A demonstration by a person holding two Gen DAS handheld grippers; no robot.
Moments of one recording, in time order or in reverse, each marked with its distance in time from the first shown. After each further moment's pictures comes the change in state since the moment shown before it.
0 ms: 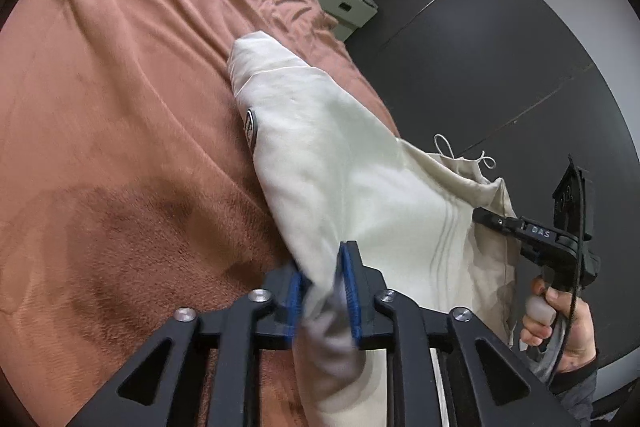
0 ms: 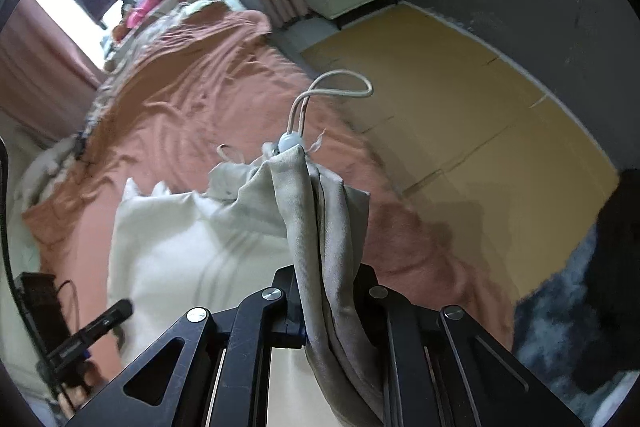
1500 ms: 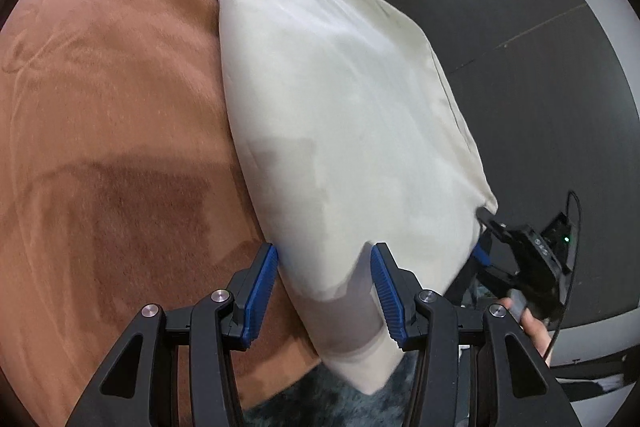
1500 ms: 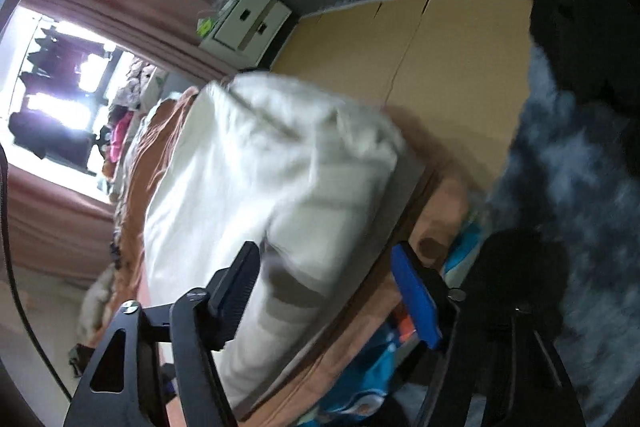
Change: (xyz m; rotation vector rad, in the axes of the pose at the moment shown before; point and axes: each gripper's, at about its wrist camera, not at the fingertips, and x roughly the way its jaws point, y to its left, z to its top) left arm -0.063 -0.044 -0.167 0.018 0.222 0.009; right arm -0.069 -0.108 -0.241 0.557 -0.149 0.195
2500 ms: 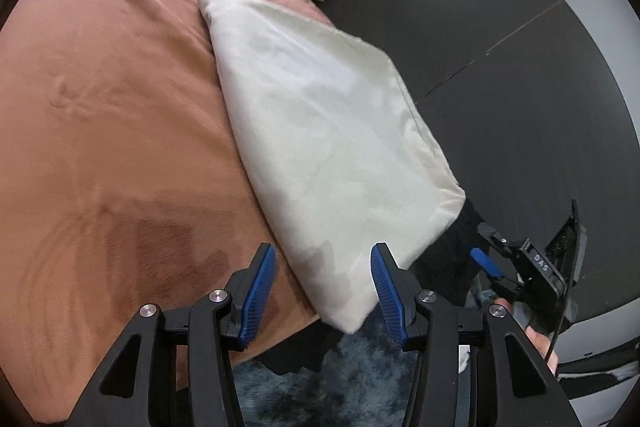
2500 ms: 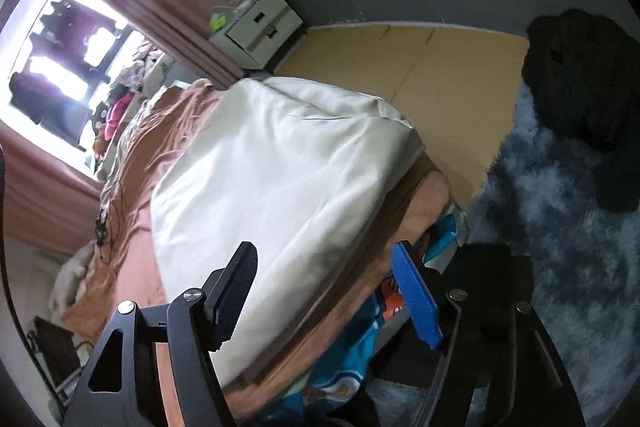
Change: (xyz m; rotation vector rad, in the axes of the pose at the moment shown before) left arm -0.093 -0.029 -0.039 0.066 -0.100 0.038; right arm -0.077 0.055 -0.028 -0.173 -0.083 -0.112
